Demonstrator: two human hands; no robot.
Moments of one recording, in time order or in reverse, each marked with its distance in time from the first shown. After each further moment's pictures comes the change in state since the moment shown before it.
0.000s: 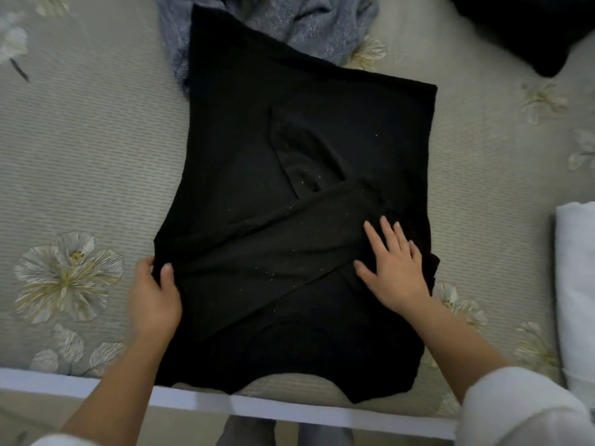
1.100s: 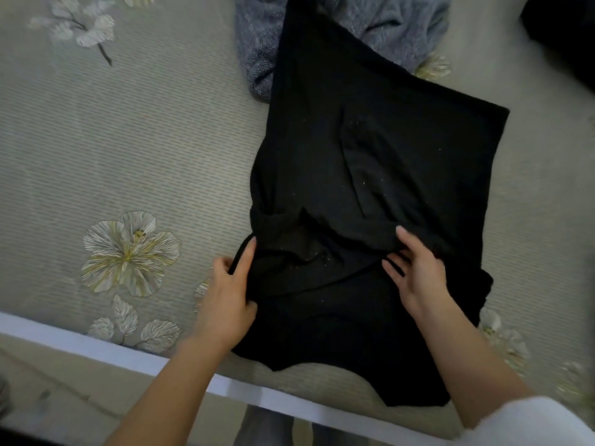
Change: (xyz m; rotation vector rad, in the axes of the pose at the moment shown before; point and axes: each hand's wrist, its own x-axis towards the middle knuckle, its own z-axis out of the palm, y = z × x) left_hand -0.031 0.016 -0.026 0.315 -0.489 0.312; right_hand 0.014 -0.086 -0.037 1.704 0.086 0.745
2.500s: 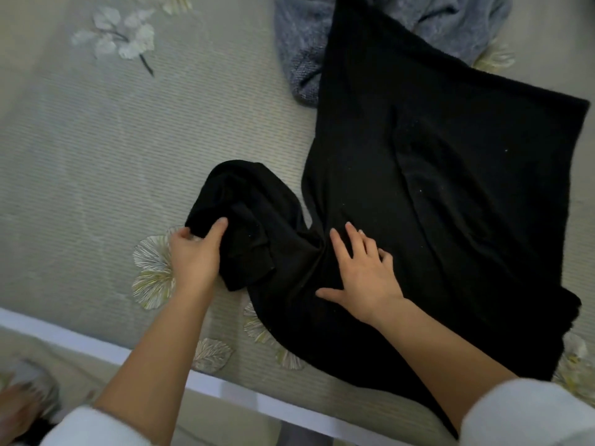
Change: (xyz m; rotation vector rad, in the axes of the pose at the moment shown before) left_hand 0.085 -0.074 -0.072 -0.913 0.535 -0.580; right_hand -0.025 0.076 0.108 -1.924 -0.471 -0.779
